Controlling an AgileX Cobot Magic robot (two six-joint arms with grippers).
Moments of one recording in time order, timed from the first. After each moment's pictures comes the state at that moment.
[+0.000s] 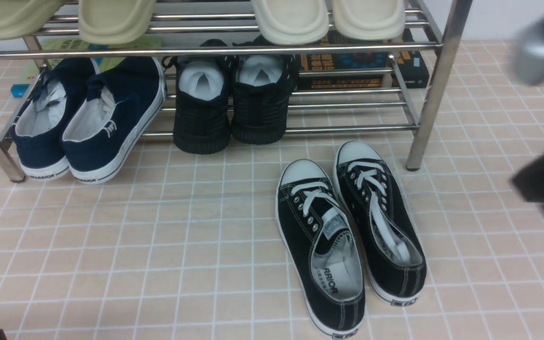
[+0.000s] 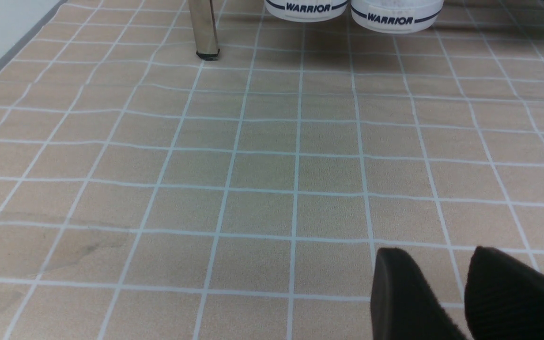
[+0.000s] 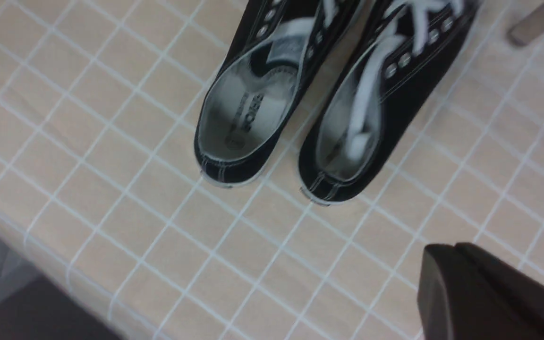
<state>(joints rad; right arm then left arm) 0.67 1.03 -1.22 -0.05 1.17 0.07 -0.03 -0.01 0.02 0.20 0.38 -0.20</state>
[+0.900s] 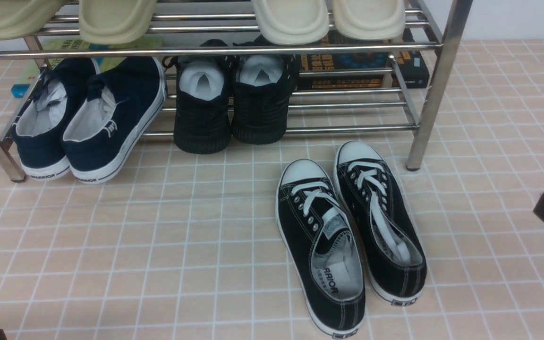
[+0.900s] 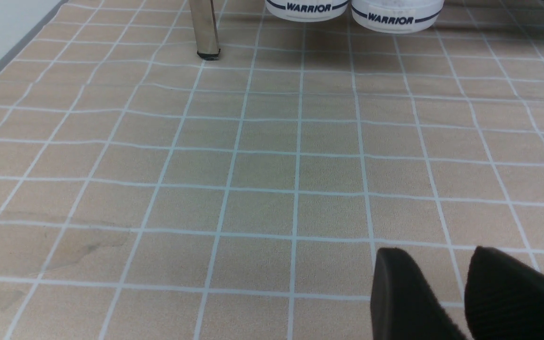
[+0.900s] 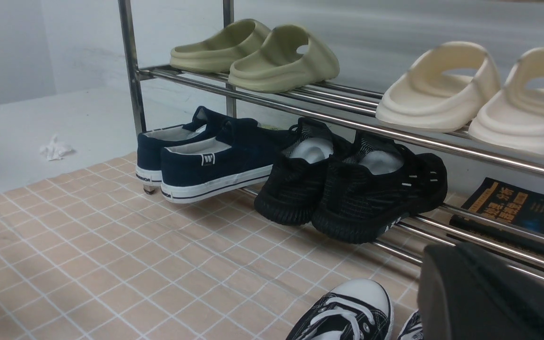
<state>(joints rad) 0.67 0.48 -0.36 -0.07 -0.08 0.08 -0.03 -0.01 0.02 0.20 0.38 -0.20</state>
